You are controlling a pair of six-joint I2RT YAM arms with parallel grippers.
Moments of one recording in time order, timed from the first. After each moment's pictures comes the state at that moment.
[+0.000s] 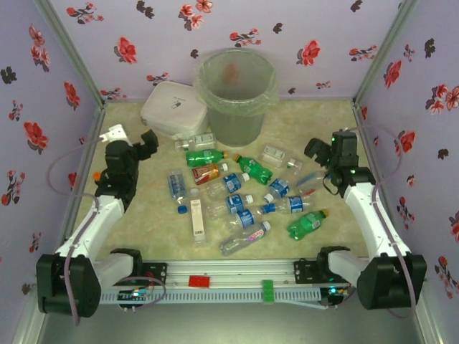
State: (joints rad) left arm -0.18 1.06 0.66 0.13 -0.21 -0.42; right arm 0.08 1.07 0.88 -0.55 0.10 0.55
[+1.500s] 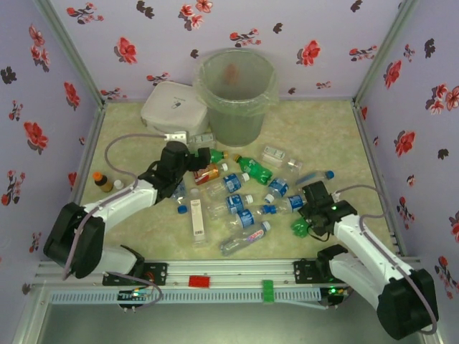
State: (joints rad) left arm -0.57 1.36 0.76 0.09 -0.26 -0.44; right arm 0.37 0.85 0.49 -0.86 0.17 1.23
